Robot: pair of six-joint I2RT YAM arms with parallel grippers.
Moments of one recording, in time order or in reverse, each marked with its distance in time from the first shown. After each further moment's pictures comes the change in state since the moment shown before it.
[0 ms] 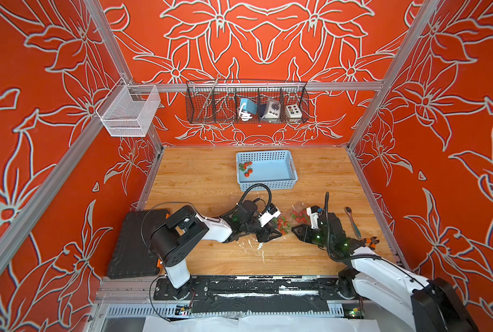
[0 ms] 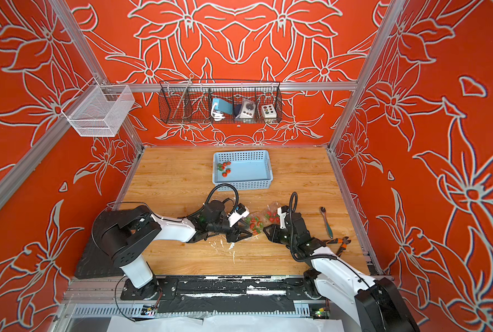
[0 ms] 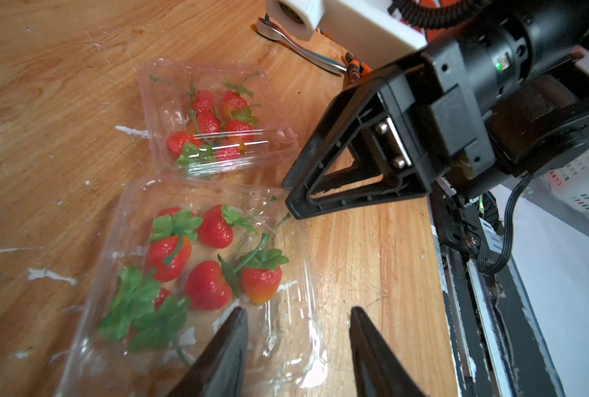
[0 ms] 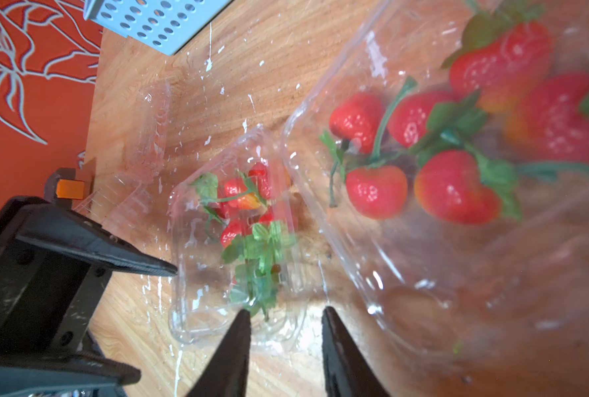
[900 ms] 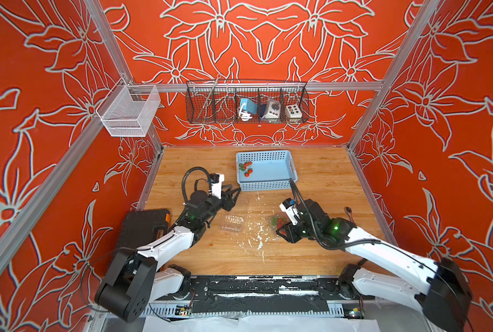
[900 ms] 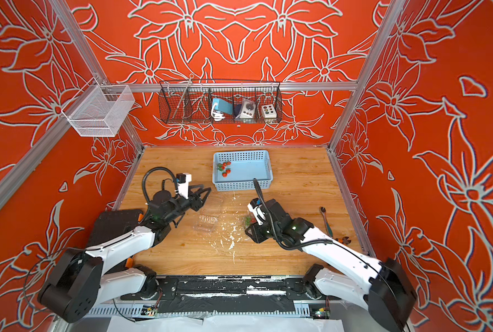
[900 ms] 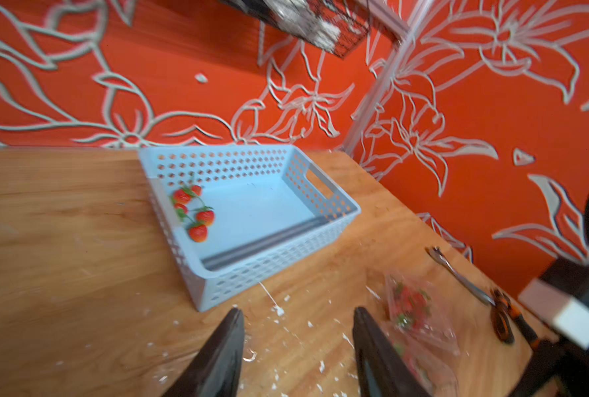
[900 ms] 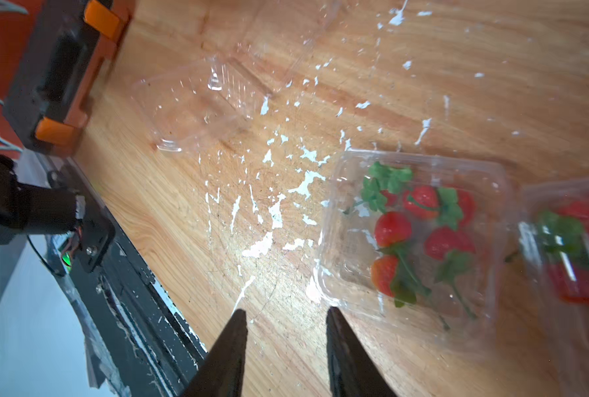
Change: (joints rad) left arm 0.502 -0.566 -0.243 0.117 -0.314 -0.287; right arm 0.361 0.219 0.468 -0.414 0.071 -0.312
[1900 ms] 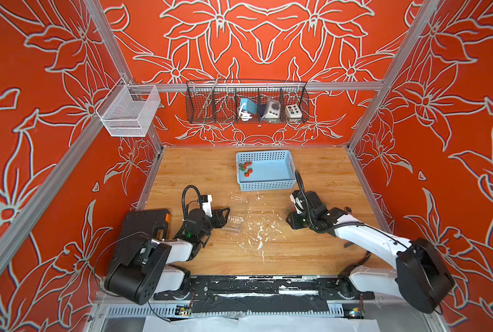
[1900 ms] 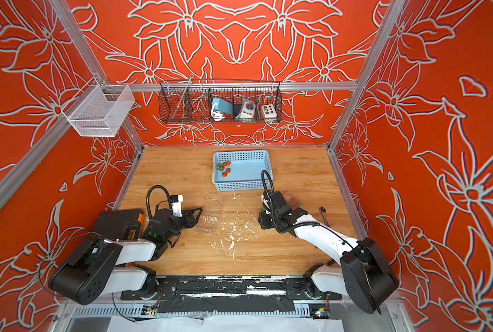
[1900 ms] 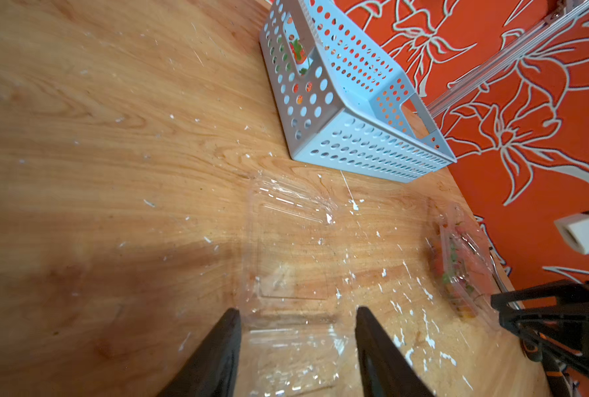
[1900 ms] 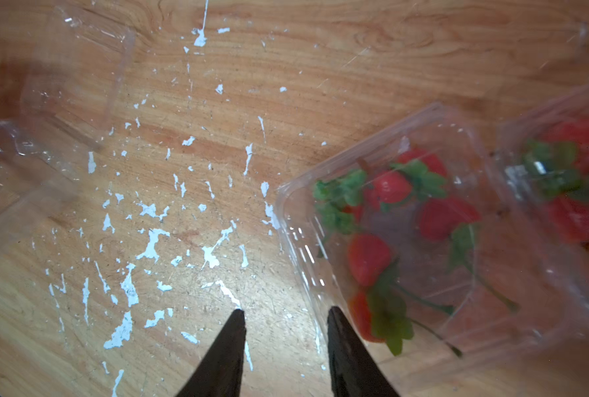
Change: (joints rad) left arm 0.004 0.179 -0.272 0.178 -0.066 -0.254; right arm -0.231 0.141 0.001 0.039 0.154 -0.005
